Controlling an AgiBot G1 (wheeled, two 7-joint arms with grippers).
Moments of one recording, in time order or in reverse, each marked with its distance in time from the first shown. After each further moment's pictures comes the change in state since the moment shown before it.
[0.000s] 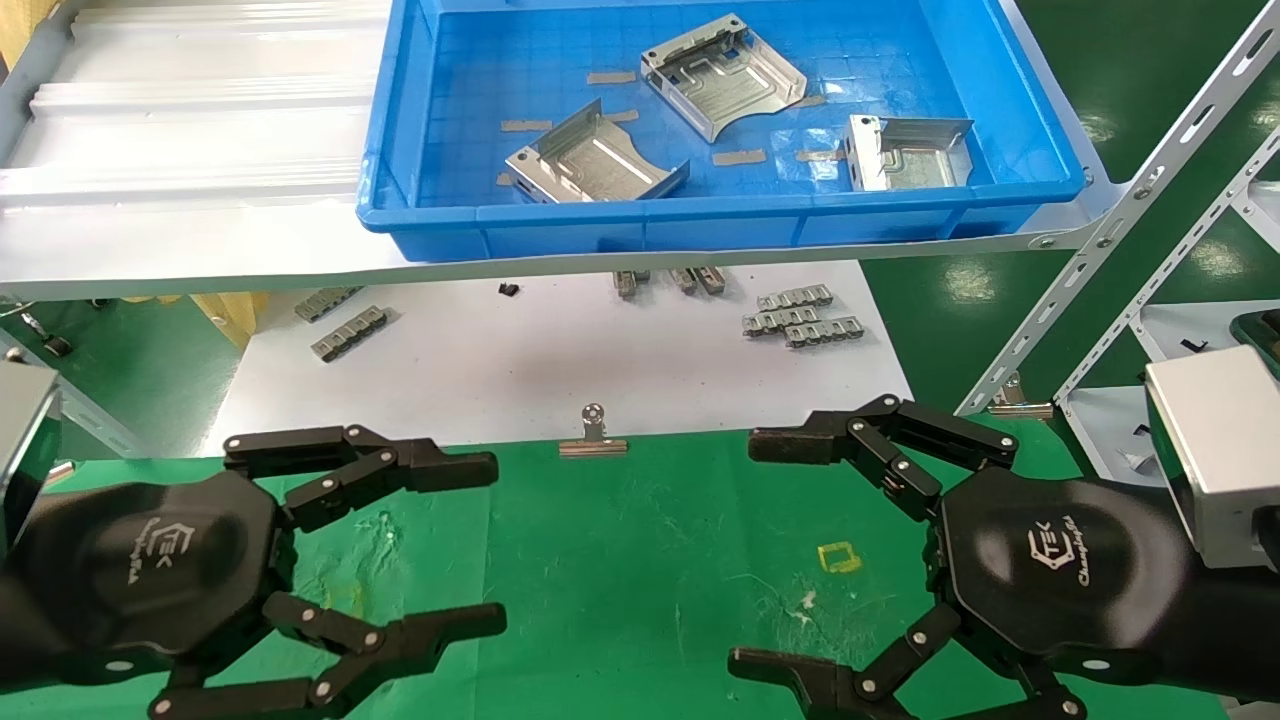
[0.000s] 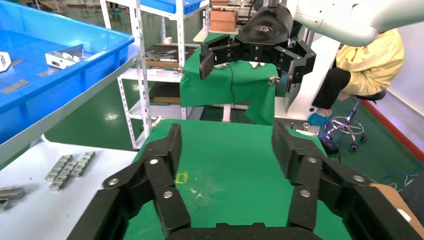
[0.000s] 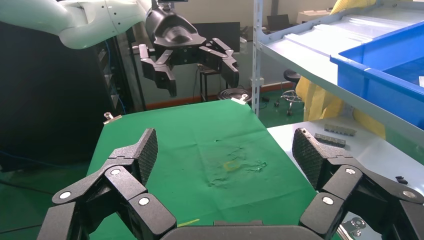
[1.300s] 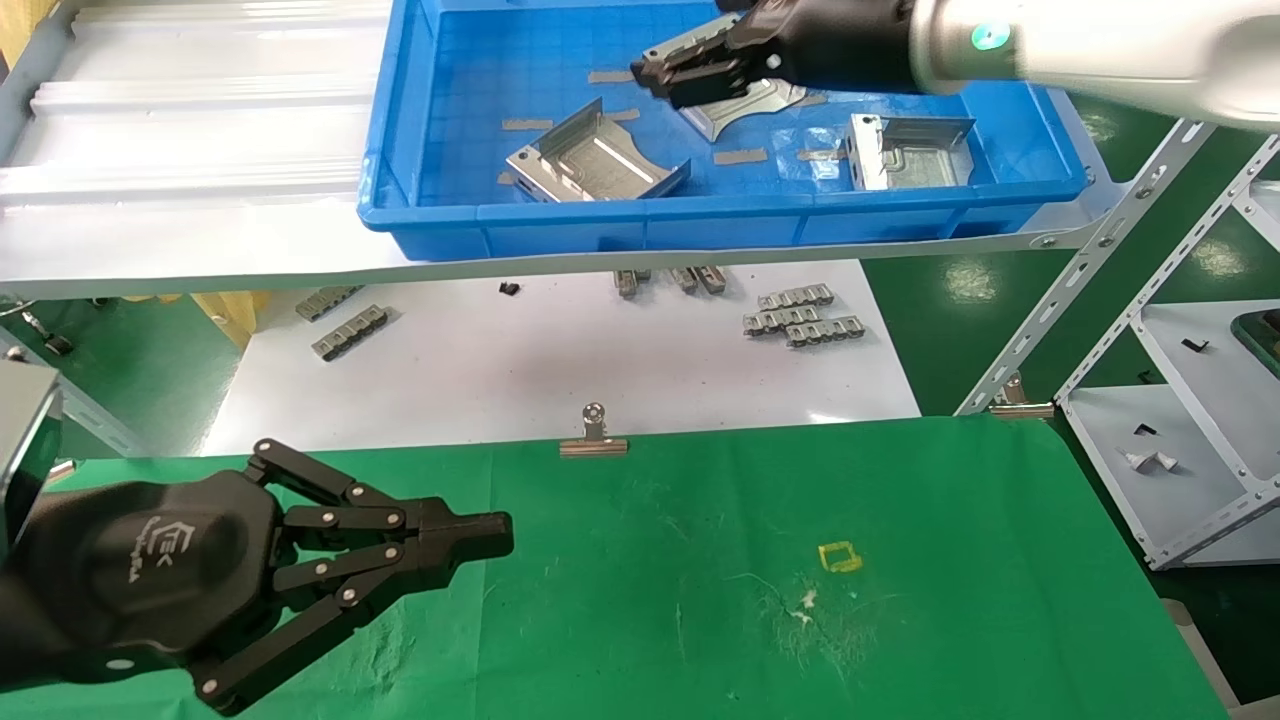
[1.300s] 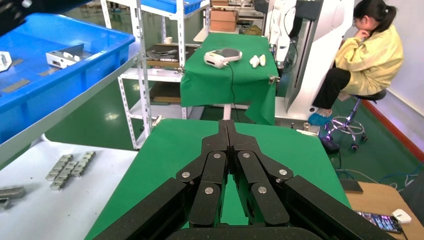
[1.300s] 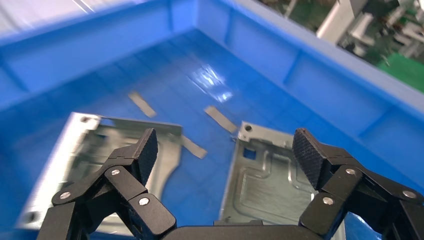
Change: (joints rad) left arm -0.001 -0.001 0.002 0.001 -0.001 0.000 0.001; right arm 0.874 -0.662 -0.324 -0.922 -0.728 0.546 0.019
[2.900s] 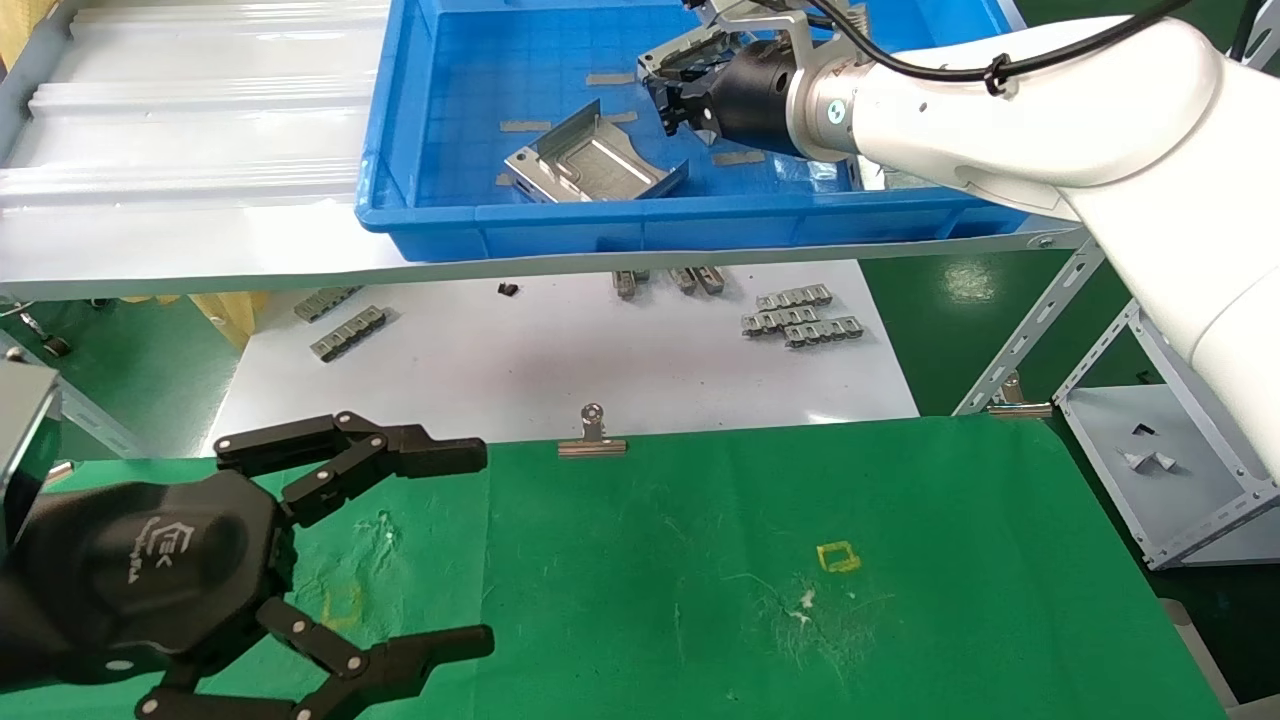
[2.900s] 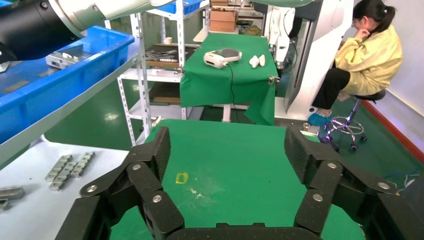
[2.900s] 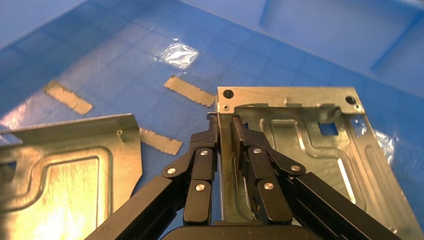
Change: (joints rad) left arm -0.001 -0.001 0.003 0.000 -0.002 -0.001 0.002; right arm -0.029 -0.097 -0.538 0.085 0.072 0.480 0.520
